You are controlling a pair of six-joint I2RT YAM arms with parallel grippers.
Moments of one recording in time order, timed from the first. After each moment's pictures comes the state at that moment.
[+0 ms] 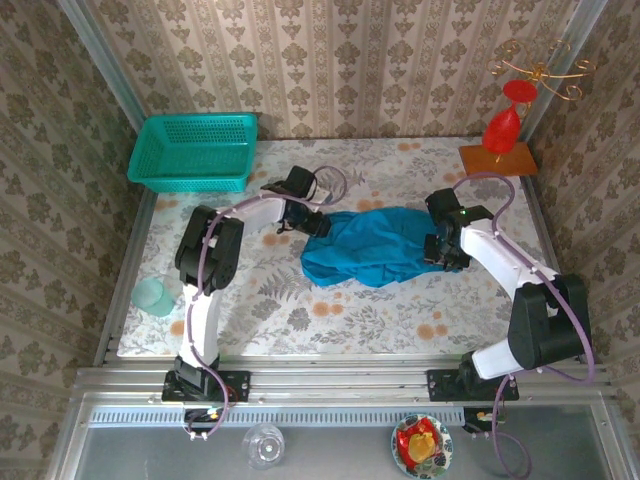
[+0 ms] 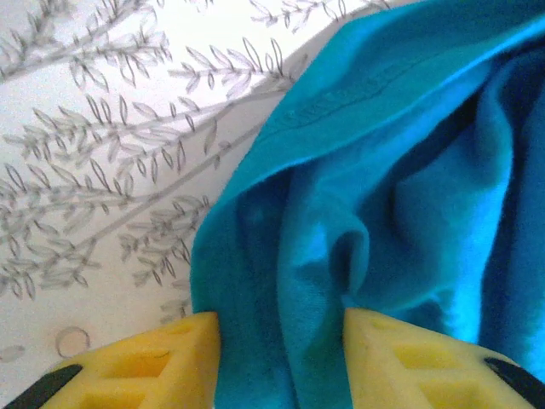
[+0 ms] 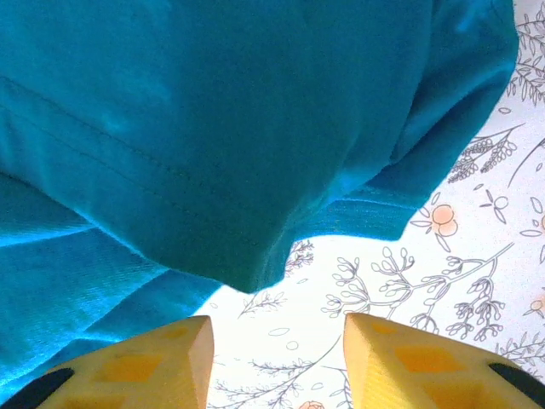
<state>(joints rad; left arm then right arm) -0.55 2.16 1.57 -0.54 0.24 0.02 0.19 1.46 1.01 -0.93 0.15 0.45</state>
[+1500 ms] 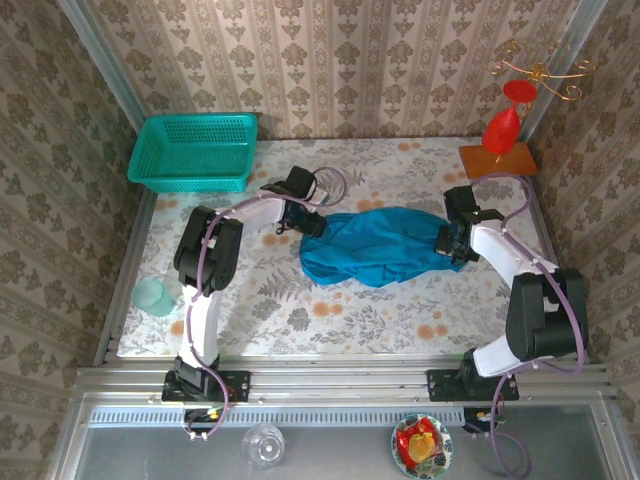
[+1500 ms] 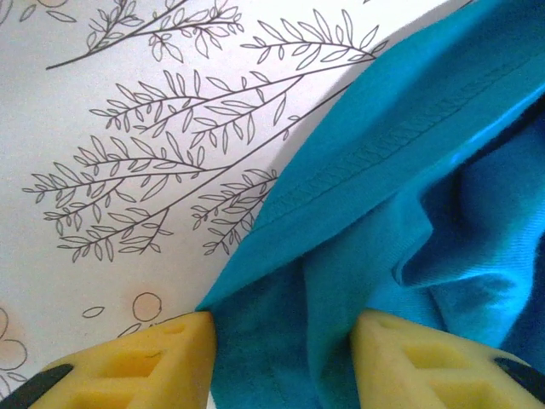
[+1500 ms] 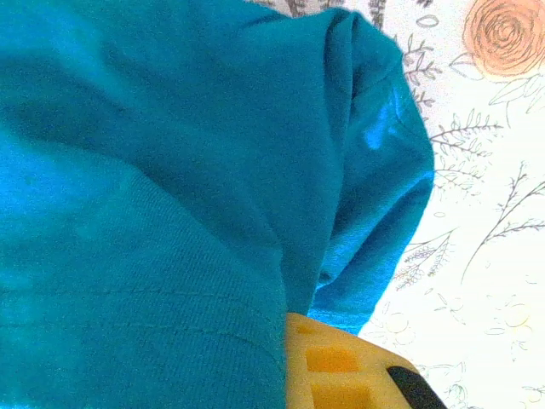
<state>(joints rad) -0.54 2.13 1.52 -0.53 0.14 0.04 0.05 1.48 0.97 -0.72 0.19 0.42</state>
